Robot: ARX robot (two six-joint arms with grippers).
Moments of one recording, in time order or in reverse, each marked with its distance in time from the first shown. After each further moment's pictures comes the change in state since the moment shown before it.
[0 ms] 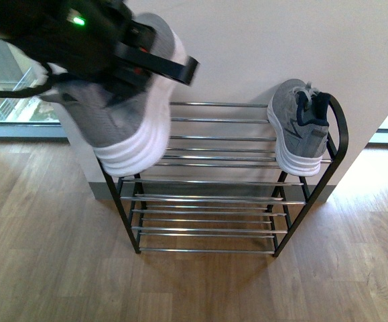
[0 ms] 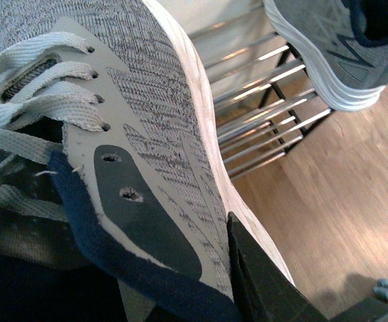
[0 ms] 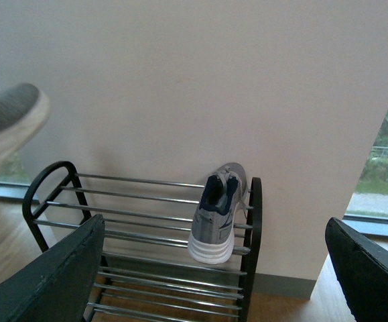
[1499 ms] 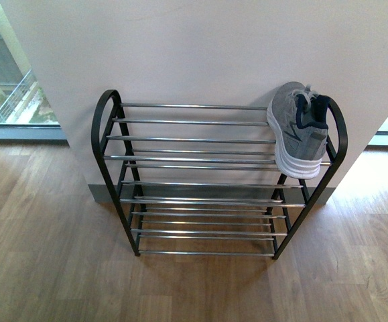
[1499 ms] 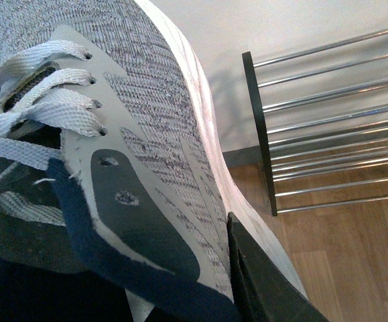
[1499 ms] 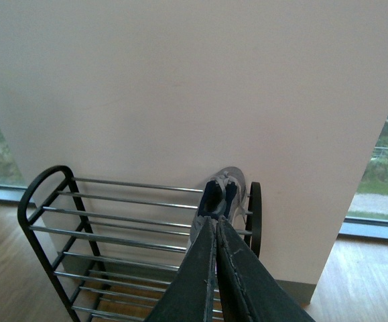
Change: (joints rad) left arm 0.058 -1.087 -0.677 -0.172 -0.449 0.019; right arm 0.000 0.189 0.000 0.193 0.000 0.001
